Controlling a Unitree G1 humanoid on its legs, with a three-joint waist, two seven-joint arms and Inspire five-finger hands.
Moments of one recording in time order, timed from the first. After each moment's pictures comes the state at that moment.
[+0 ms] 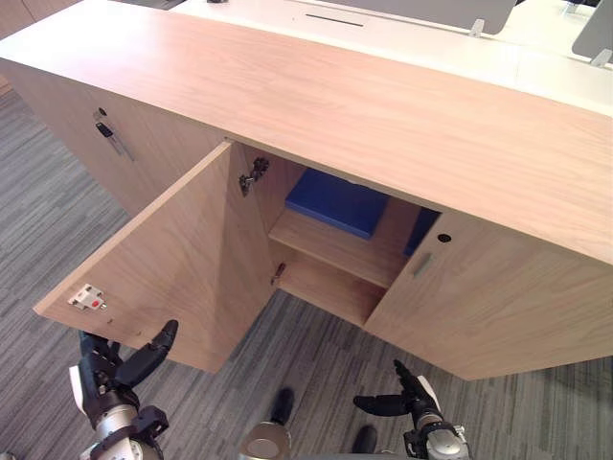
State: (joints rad) left arm 0.45 0.07 0.28 0.11 -0.38 -0.32 0.17; right arm 0.17 -0.12 0.04 0.77 -0.08 -0.10 -0.04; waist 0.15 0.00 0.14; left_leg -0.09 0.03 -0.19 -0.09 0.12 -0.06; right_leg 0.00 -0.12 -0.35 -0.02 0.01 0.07
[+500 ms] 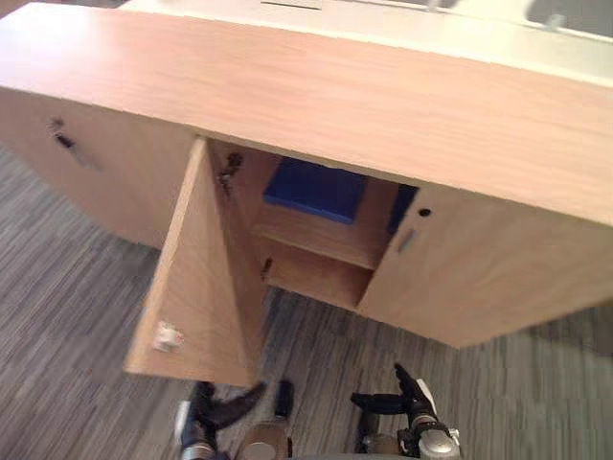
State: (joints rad) left arm 0.44 0.23 -0.29 0.37 -0.33 -0.17 0.14; right arm 0.11 -0.07 0.01 0.84 -0.07 -0.10 -0.09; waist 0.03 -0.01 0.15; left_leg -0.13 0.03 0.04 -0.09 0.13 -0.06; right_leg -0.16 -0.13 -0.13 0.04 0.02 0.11
